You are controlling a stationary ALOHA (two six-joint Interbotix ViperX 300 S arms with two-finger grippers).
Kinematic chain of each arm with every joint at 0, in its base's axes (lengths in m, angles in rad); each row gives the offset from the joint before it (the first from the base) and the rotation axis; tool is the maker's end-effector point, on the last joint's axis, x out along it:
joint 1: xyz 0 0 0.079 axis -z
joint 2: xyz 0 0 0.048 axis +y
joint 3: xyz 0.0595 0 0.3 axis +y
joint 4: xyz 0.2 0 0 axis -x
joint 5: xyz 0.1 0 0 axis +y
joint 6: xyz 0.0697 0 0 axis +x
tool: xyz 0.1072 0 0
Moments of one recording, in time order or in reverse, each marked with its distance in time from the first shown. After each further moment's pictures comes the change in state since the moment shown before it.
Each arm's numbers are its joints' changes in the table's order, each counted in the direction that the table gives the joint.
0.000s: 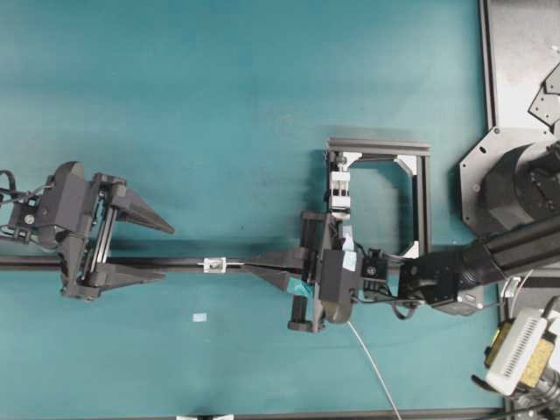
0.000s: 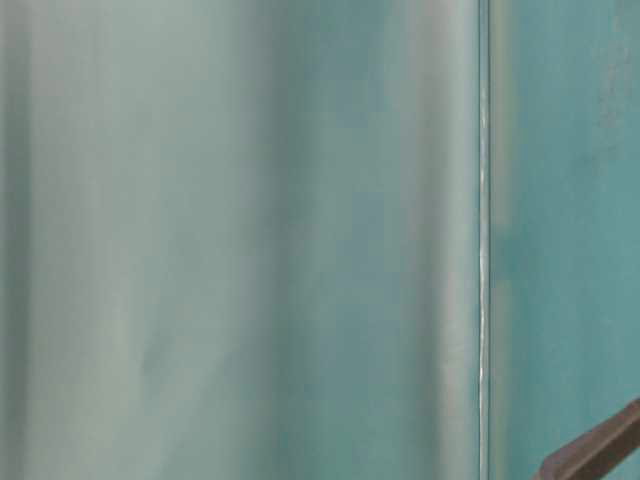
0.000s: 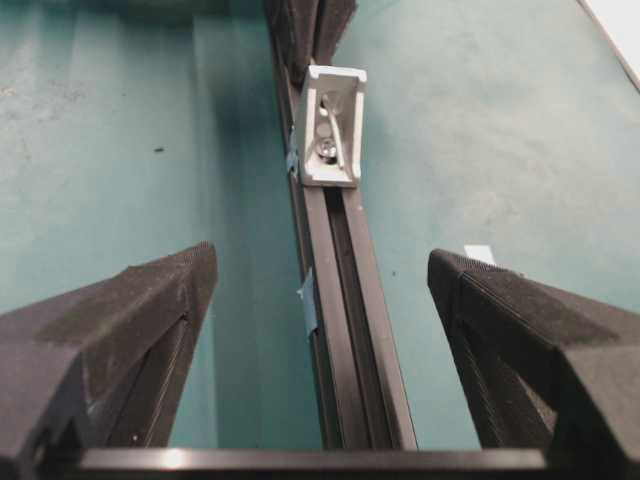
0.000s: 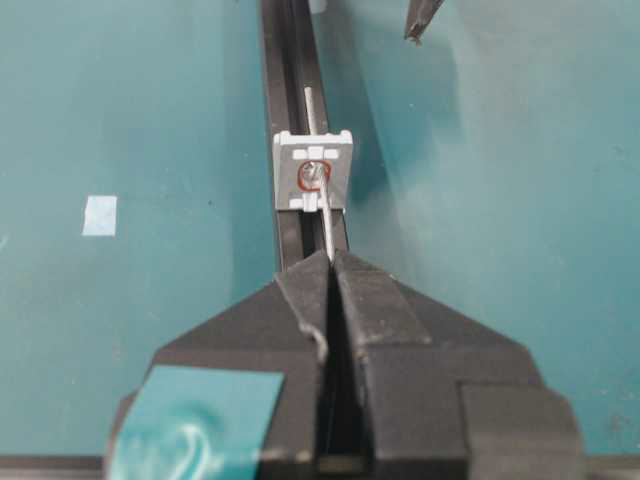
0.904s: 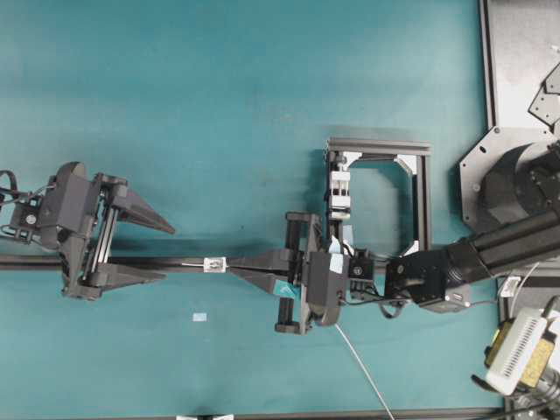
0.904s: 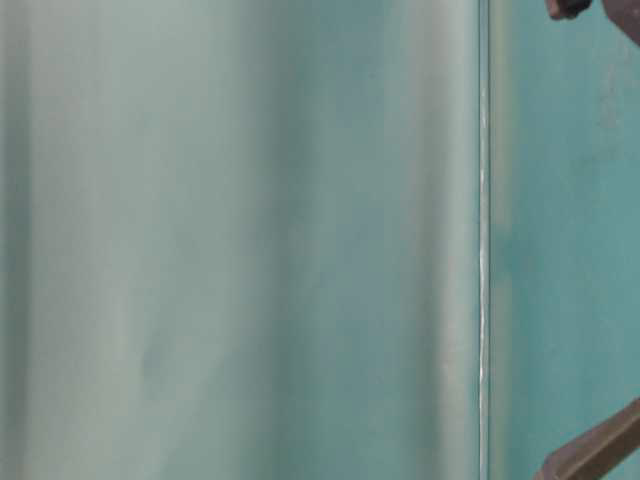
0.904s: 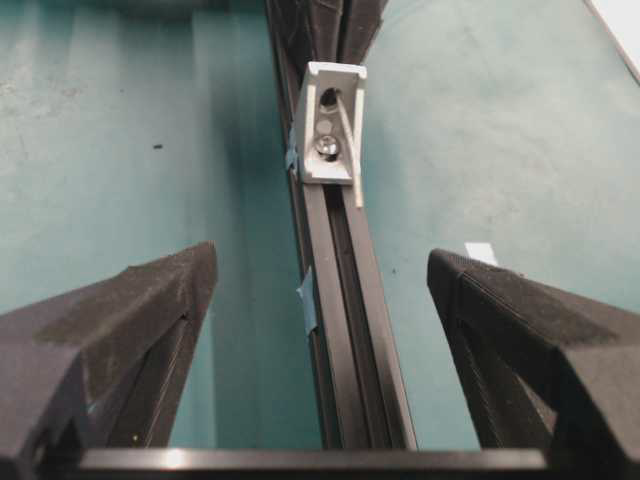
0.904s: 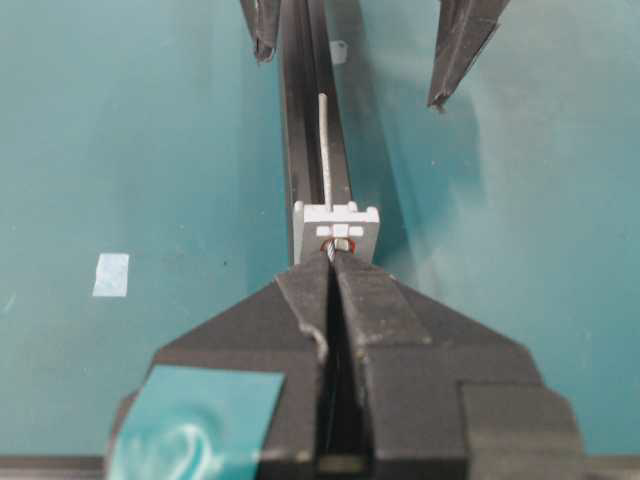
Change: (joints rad) left arm 0.000 0.000 -0.008 0.000 0.018 0.000; right arm 0.038 0.025 -0.051 0.078 0.003 -0.002
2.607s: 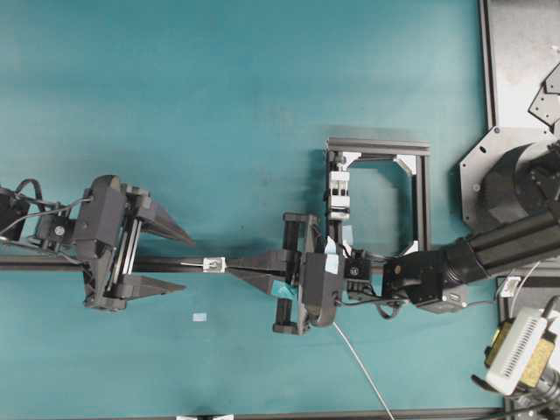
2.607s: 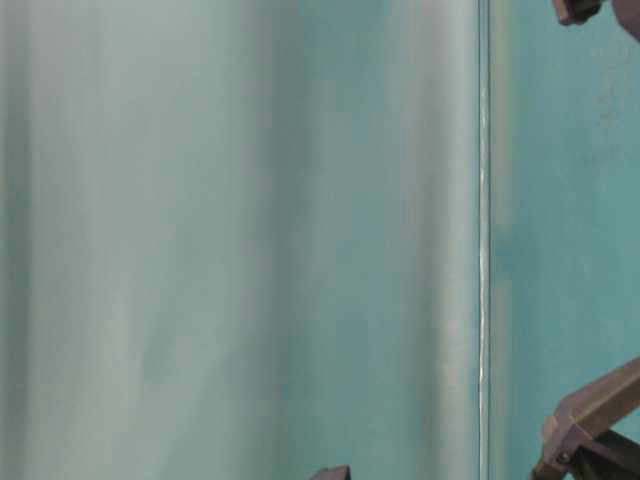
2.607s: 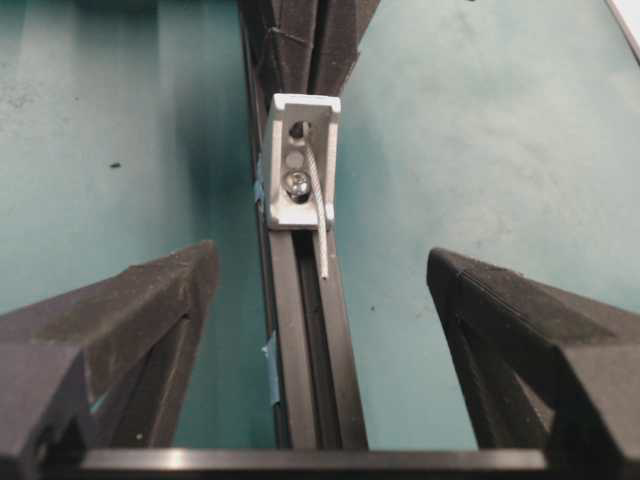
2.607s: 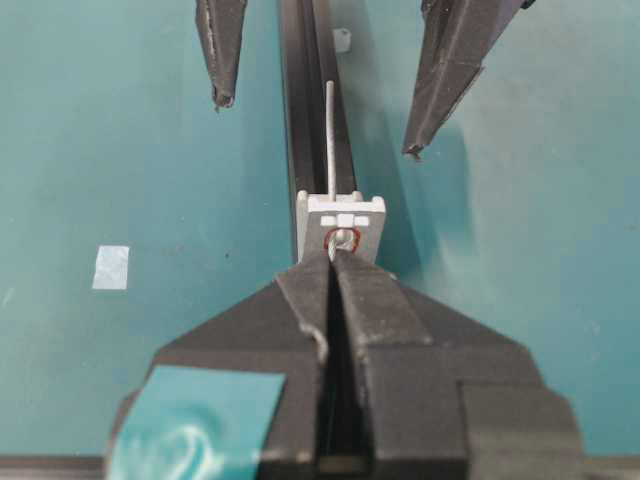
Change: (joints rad) left arm 0.012 -0.002 -0.121 0.000 0.196 -0.003; right arm 0.003 0.006 -0.009 0.002 0.021 0.000
